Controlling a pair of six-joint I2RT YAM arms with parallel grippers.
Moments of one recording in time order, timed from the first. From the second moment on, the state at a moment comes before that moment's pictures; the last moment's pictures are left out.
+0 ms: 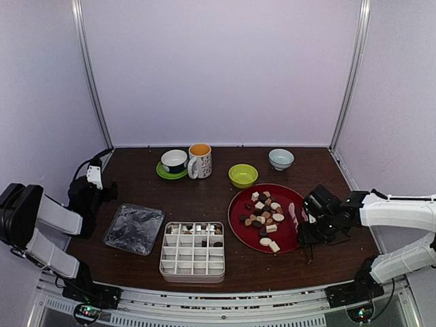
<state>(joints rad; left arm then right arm) -0.03 1.43 0.26 1.06 -0.21 0.20 0.71 1.19 0.62 -0.65 0.13 0.63</state>
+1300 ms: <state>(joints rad) -0.03 1.43 0.26 1.06 -0.21 0.20 0.76 1.18 0.73 -0.70 0.23 0.62</state>
